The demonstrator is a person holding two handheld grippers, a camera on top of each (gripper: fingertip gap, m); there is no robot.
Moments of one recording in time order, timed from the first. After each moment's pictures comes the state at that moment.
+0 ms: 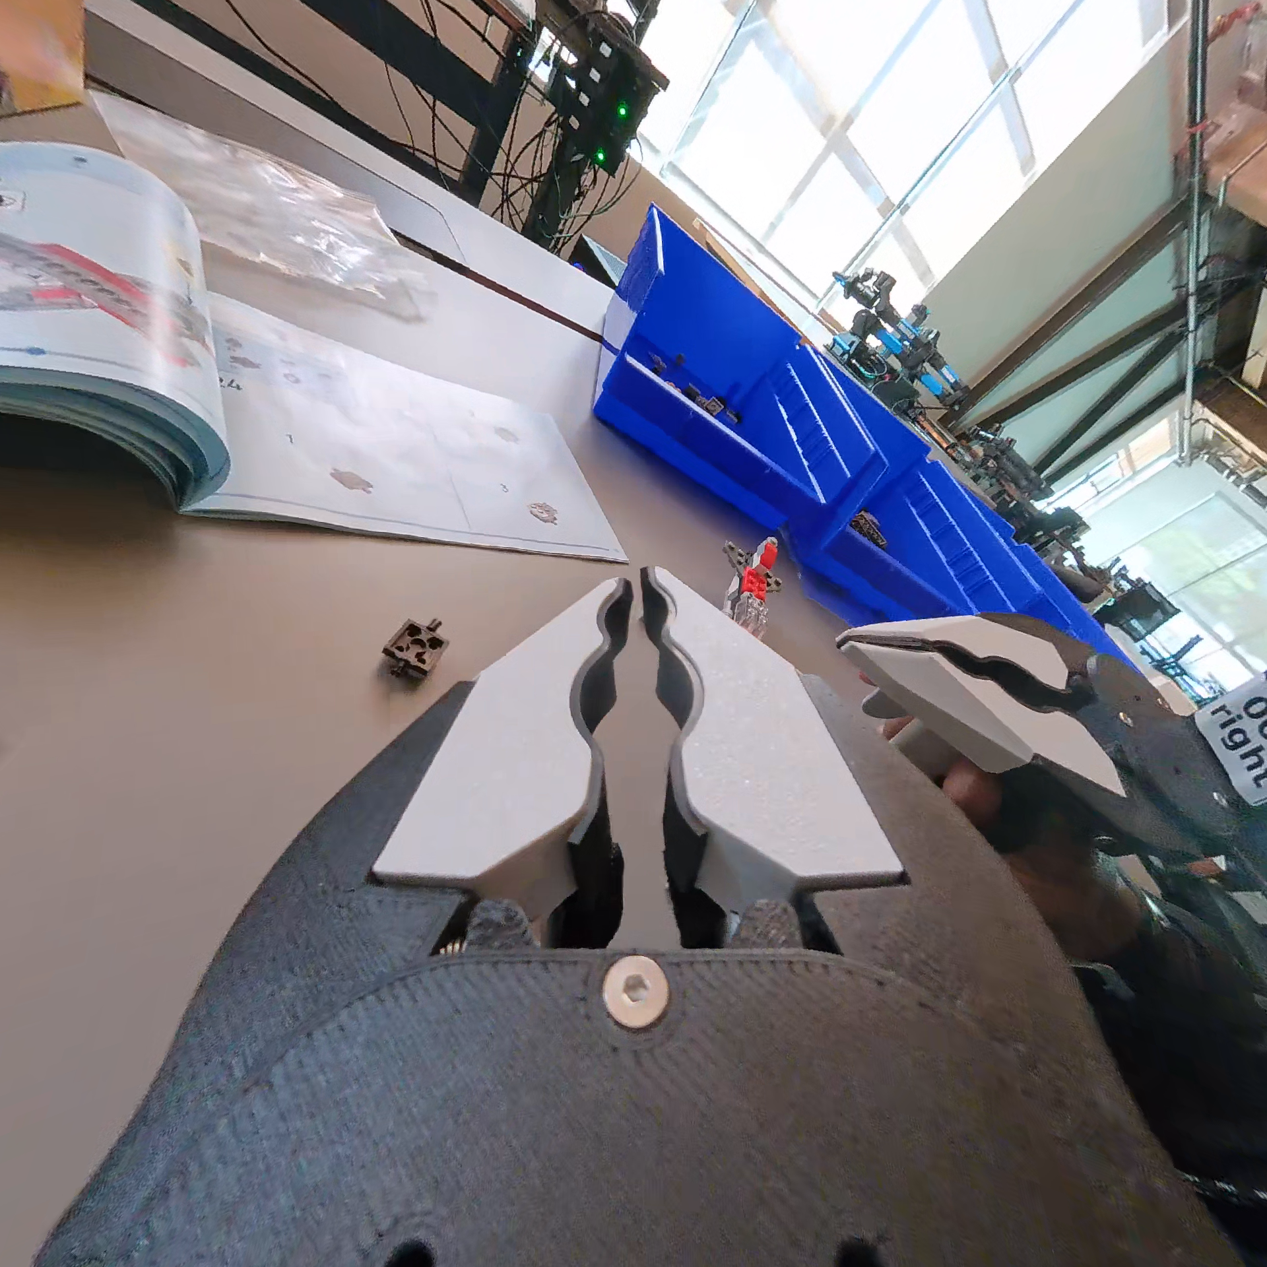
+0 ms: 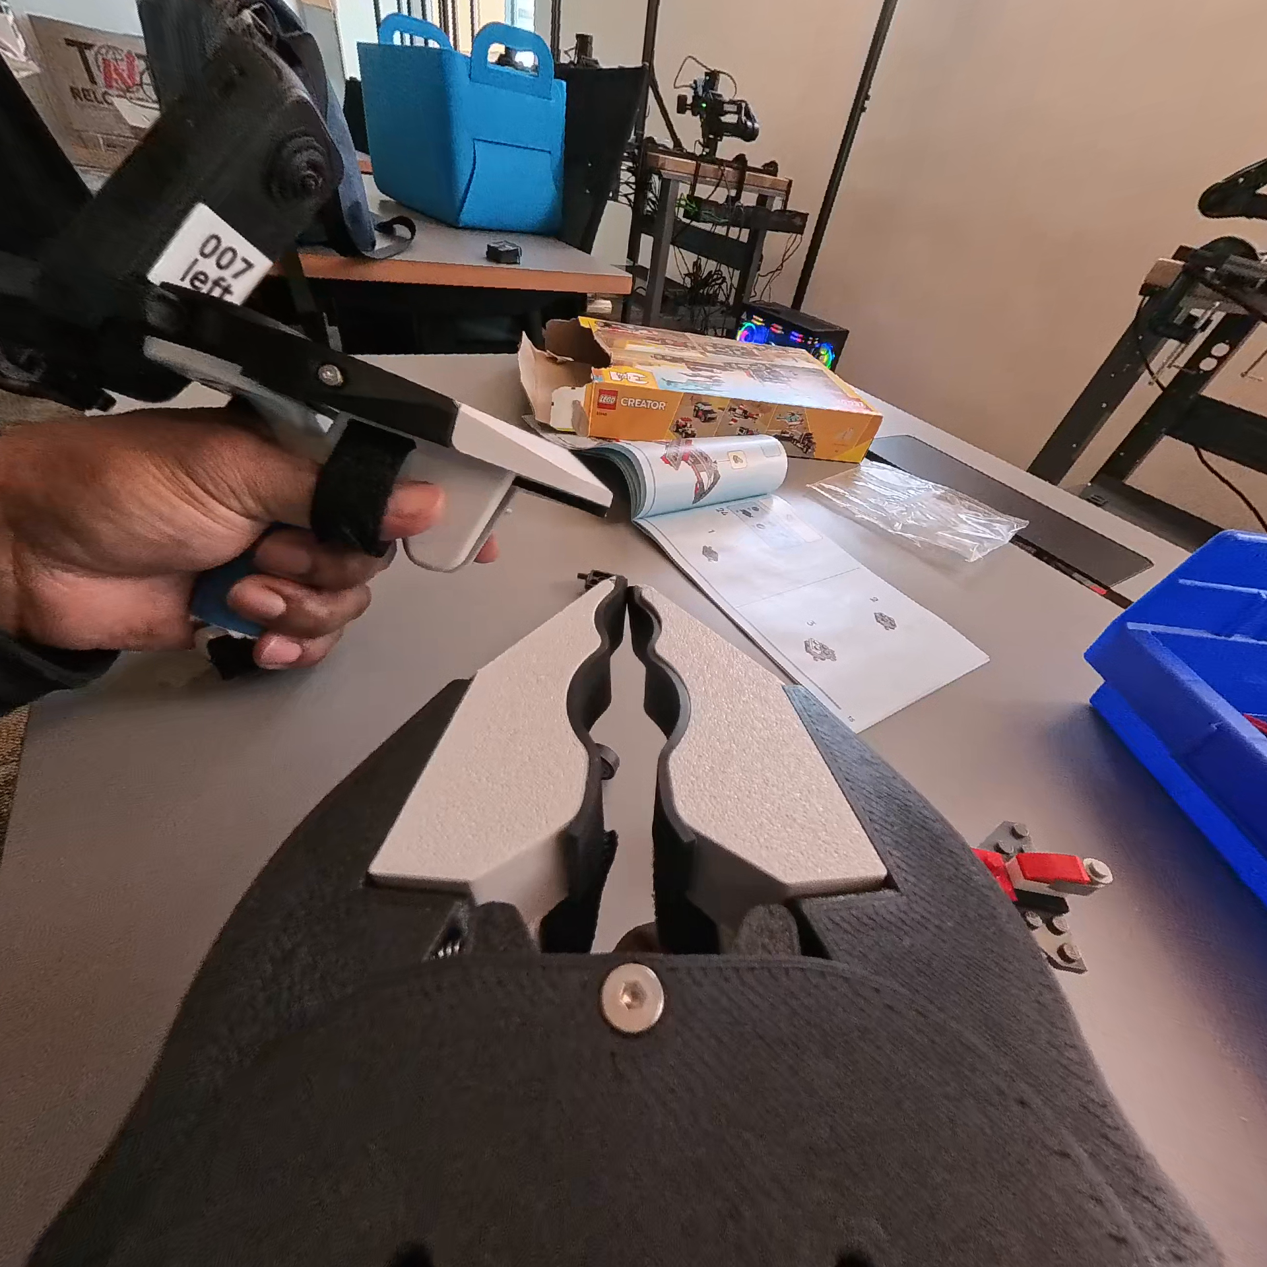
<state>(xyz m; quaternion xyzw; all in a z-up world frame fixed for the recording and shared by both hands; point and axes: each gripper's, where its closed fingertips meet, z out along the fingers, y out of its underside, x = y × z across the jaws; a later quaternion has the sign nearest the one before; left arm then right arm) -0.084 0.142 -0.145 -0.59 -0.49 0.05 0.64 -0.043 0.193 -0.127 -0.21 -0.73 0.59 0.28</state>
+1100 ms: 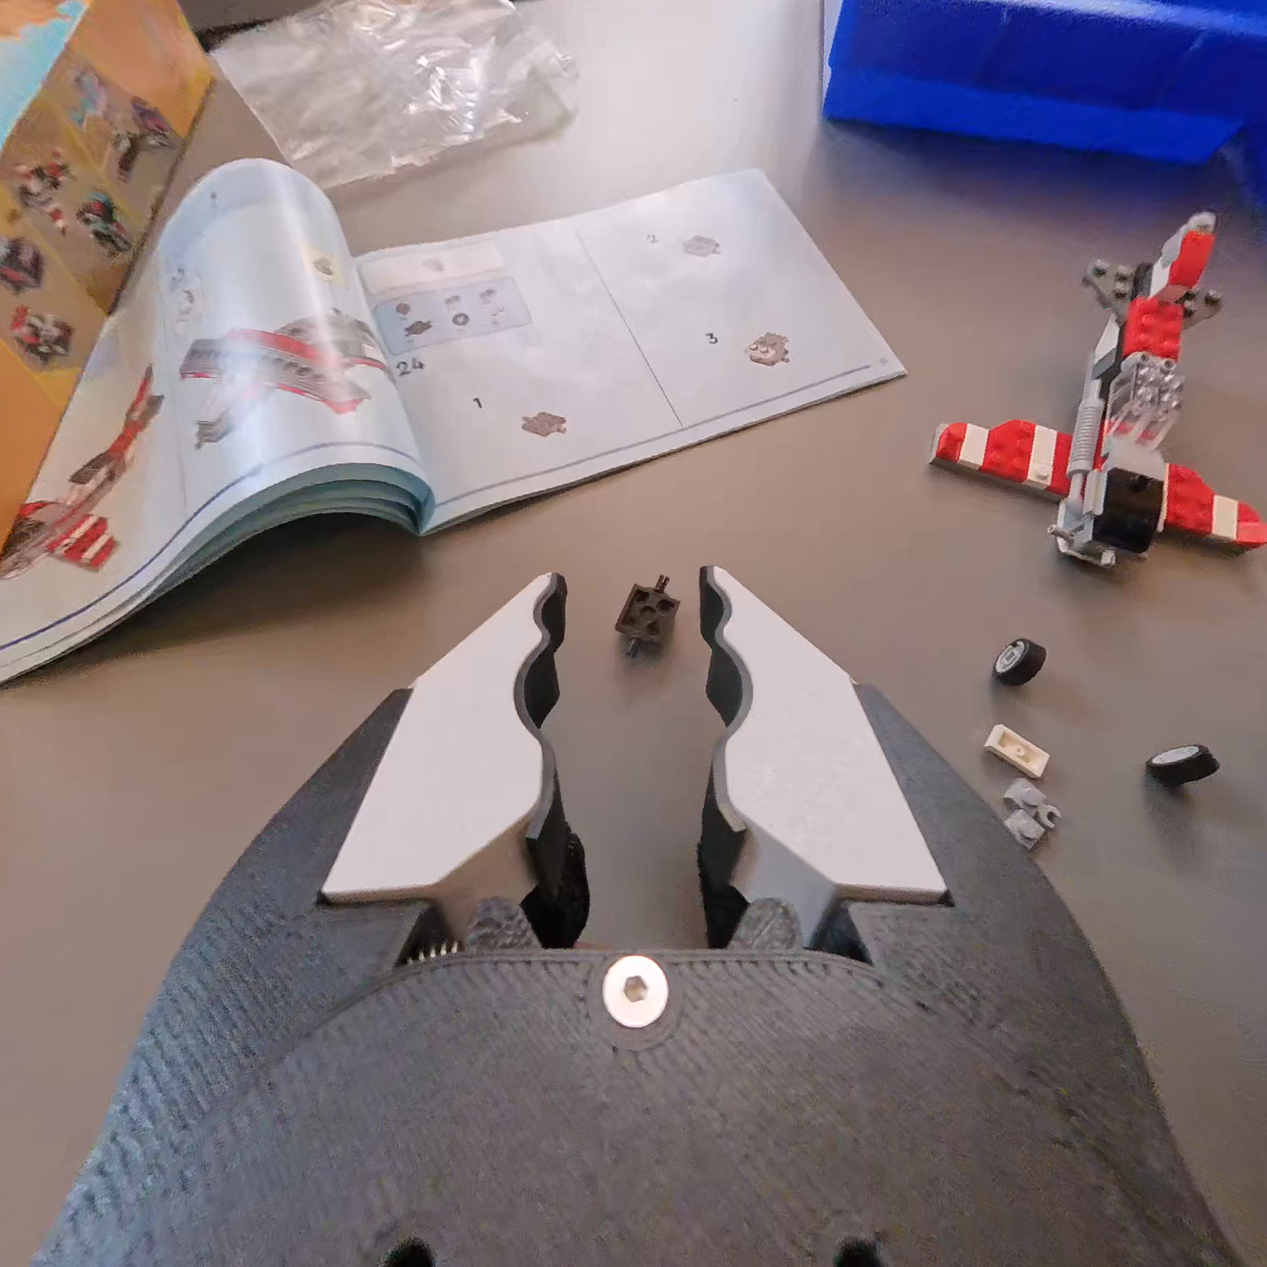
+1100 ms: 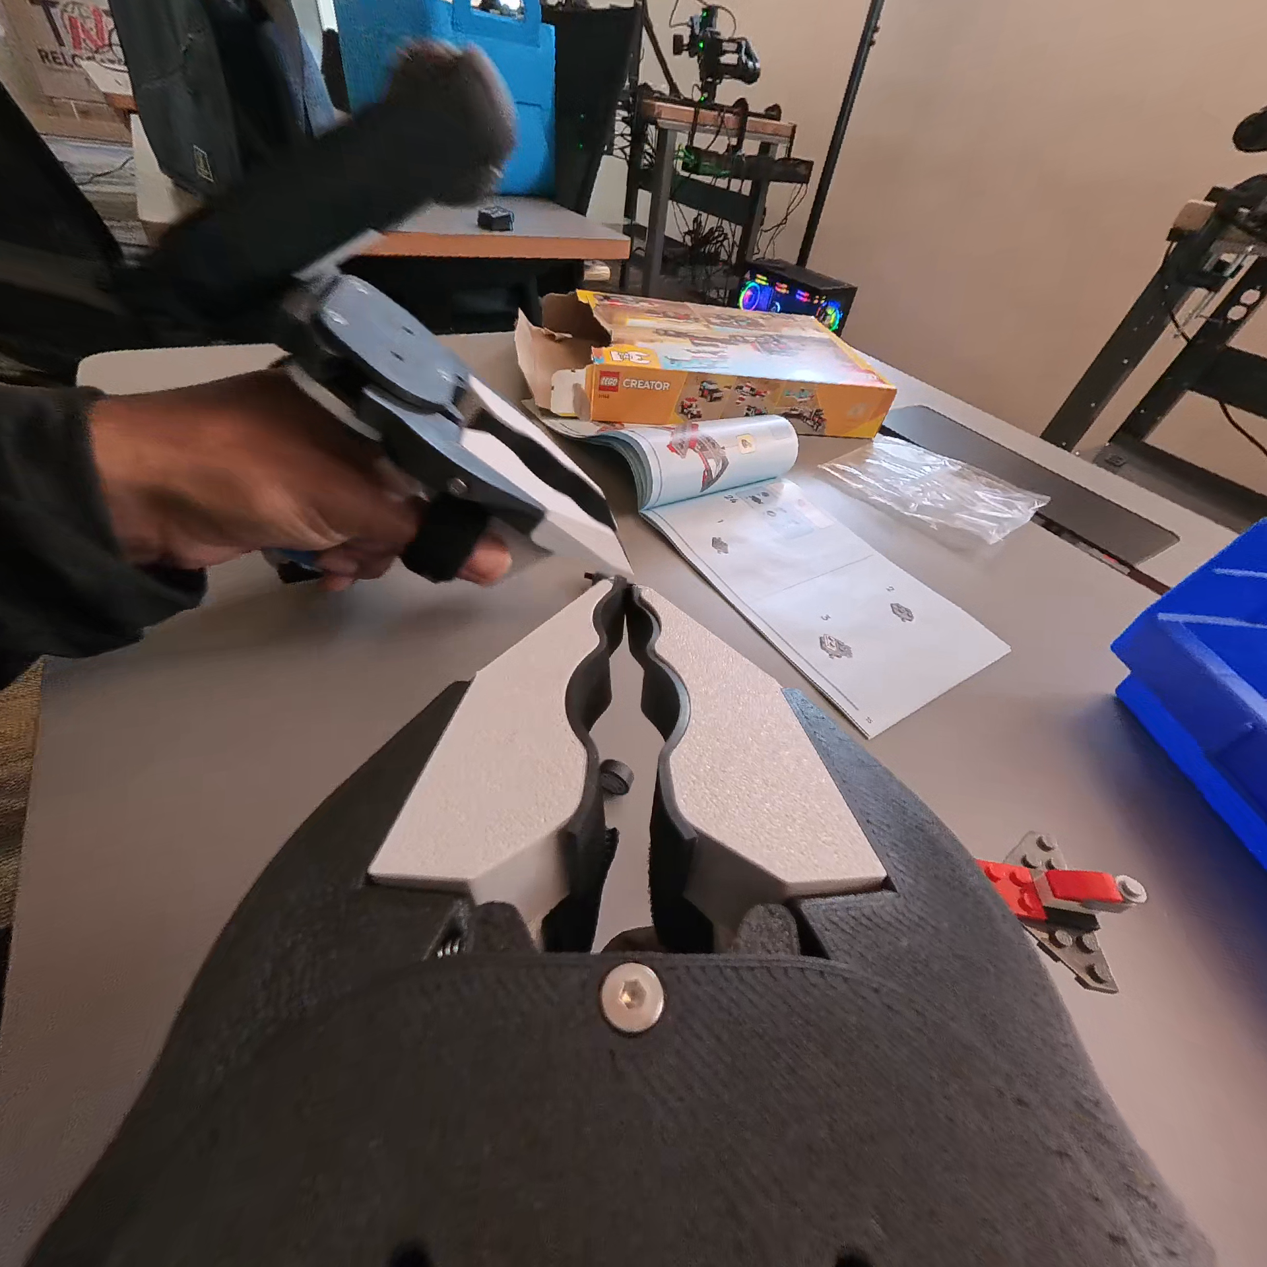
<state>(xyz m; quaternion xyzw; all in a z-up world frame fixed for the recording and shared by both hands) -0.118 0.110 -0.203 -0.78 -0.45 0.19 0.39 -0.049 0.182 -0.128 -0.23 -0.74 0.57 0.27</state>
